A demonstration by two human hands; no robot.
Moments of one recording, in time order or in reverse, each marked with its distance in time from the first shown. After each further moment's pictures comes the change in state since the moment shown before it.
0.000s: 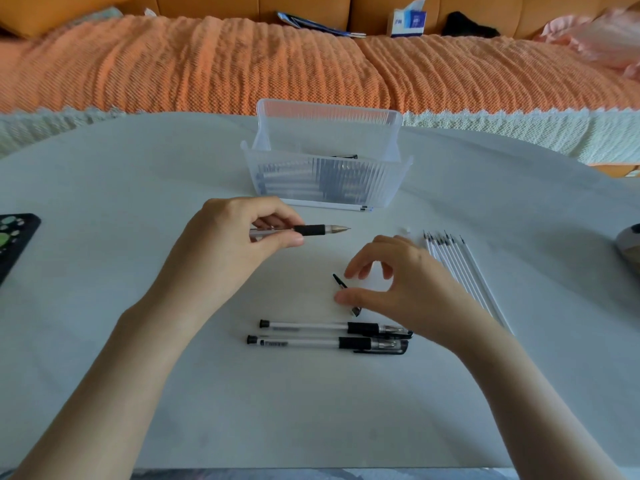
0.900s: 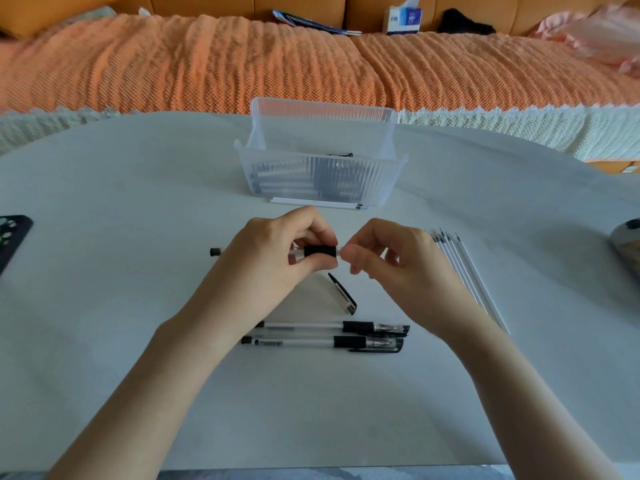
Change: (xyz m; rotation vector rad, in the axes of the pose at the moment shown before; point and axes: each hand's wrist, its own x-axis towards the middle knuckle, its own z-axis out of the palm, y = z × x) left_hand -0.008 0.020 0.026 -0.095 -0.115 0.093; right_hand 0.003 -0.009 -0.004 0.367 0.130 -0.006
